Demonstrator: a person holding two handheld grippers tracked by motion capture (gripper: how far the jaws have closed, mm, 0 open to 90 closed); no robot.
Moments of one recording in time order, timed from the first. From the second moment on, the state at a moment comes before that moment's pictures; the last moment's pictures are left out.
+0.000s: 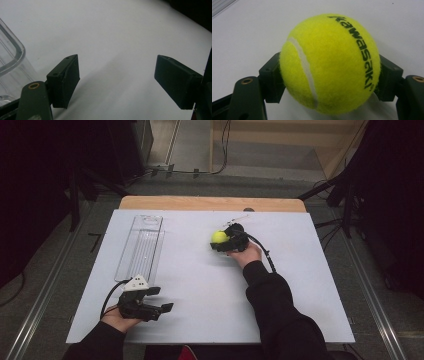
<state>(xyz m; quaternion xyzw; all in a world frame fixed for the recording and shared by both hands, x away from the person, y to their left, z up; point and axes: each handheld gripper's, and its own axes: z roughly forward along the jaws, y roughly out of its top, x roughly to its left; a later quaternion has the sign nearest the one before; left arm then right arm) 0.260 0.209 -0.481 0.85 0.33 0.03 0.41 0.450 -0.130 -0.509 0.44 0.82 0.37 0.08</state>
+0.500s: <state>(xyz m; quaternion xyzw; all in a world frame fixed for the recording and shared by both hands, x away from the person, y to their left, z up) 0.260 0.209 -0.481 0.85 0.34 0.03 0.41 0.450 -0.130 -0.506 0.44 0.81 0.37 0.07</state>
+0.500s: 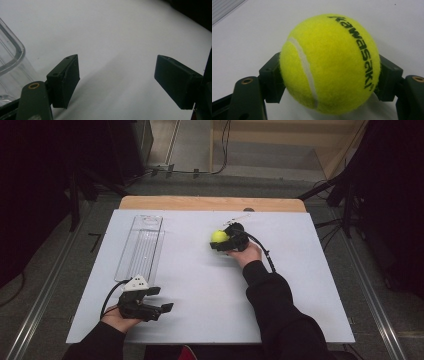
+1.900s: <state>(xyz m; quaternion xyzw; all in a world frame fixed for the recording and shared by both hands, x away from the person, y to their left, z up) 0.260 0.209 -0.480 0.85 0.34 0.03 0.41 0.415 -0.116 -0.462 0.39 0.82 0.41 0.04</state>
